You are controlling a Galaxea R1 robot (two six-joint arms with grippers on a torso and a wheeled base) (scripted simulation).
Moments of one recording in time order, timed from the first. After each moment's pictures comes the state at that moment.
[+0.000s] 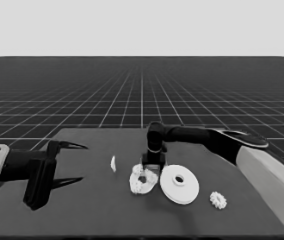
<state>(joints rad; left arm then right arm) -0.34 1.75 -0.42 0.31 0.68 0.35 -0.01 2.92 -1.57 -0.20 -1.53 1.35</state>
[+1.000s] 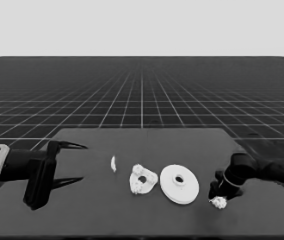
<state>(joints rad) -0.34 1.75 -0.42 0.31 0.68 0.35 -0.23 2.07 -1.11 -0.36 -1.34 1.01</state>
